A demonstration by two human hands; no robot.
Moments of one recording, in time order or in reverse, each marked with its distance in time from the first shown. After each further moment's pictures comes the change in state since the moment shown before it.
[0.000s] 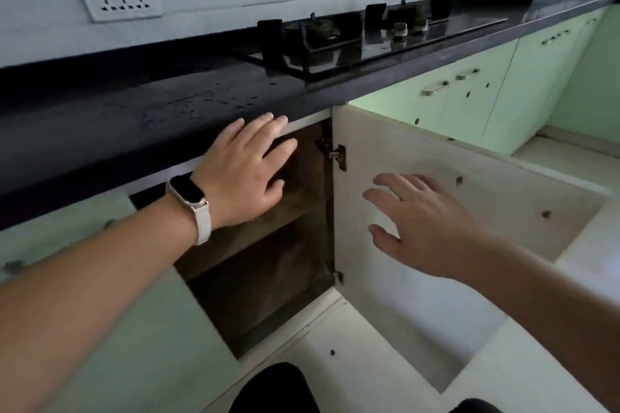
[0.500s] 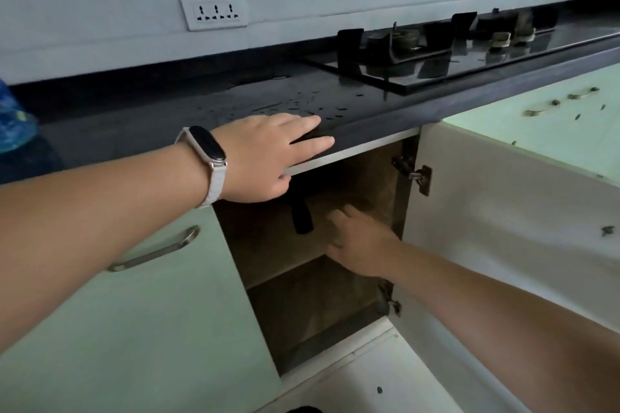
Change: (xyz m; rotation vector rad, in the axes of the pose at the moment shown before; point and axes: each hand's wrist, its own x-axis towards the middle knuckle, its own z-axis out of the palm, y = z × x) left_hand -0.016 -0.096 -0.015 0.157 -0.231 0.116; right_hand 0.150 -0.103 0.113 0.329 -0.300 -0.042
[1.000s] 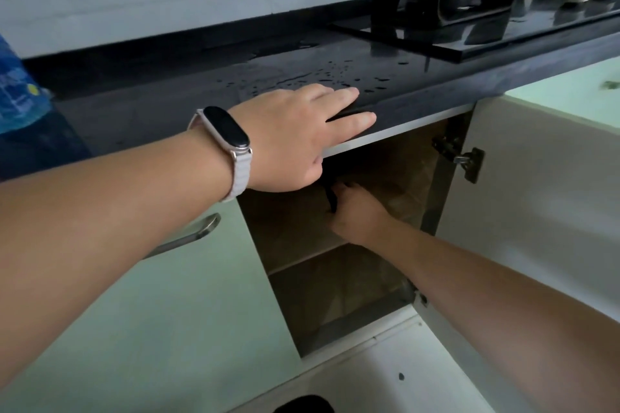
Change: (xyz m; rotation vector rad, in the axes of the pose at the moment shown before) left_hand 0.004 0.001 0.008 -0.076 0.107 0.003; right_hand 0.079 -0.022 0.036 0.210 0.015 0.069
